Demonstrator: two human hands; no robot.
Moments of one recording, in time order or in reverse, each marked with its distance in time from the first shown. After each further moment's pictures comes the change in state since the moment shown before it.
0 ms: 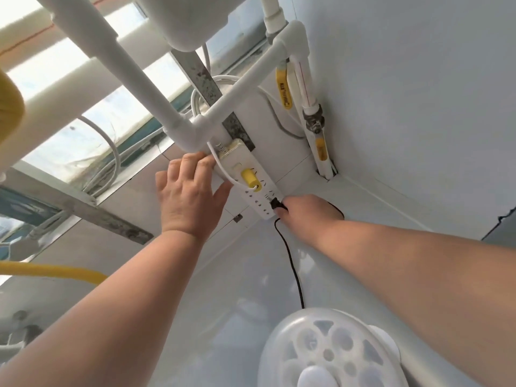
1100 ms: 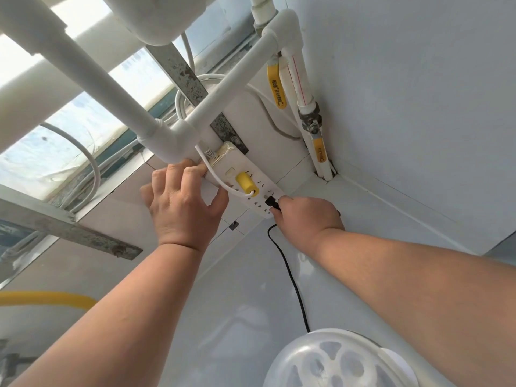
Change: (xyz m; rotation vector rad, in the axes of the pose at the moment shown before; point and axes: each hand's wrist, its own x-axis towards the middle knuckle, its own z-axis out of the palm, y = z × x) left_hand 0.002 0.008 0.017 -0.075 0.156 -0.099; right_hand 0.007 0.000 0.017 -0.208 0.297 -0.123
